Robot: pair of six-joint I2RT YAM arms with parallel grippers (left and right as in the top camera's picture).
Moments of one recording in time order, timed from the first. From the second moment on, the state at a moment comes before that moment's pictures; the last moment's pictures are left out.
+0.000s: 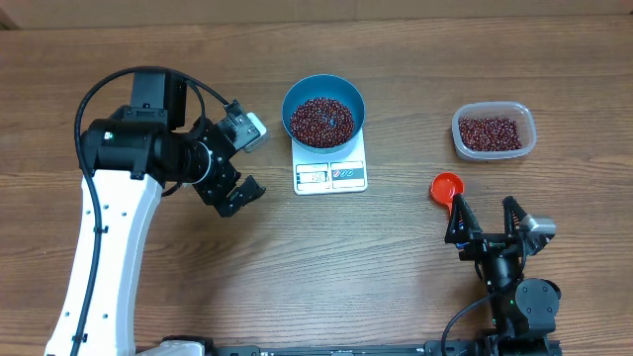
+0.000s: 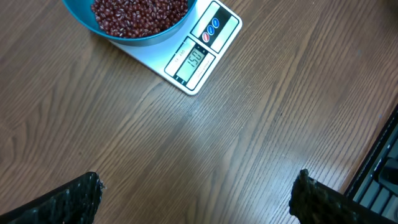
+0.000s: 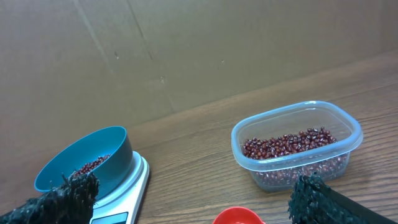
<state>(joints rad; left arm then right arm) -0.08 1.44 1.49 -1.30 0.43 0.76 0.04 0.01 0.02 -0.04 -0.03 0.33</state>
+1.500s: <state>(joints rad) 0.06 0.06 0.45 -0.44 0.49 0.15 0.04 0.01 0.02 -0.03 -0.02 0.33</state>
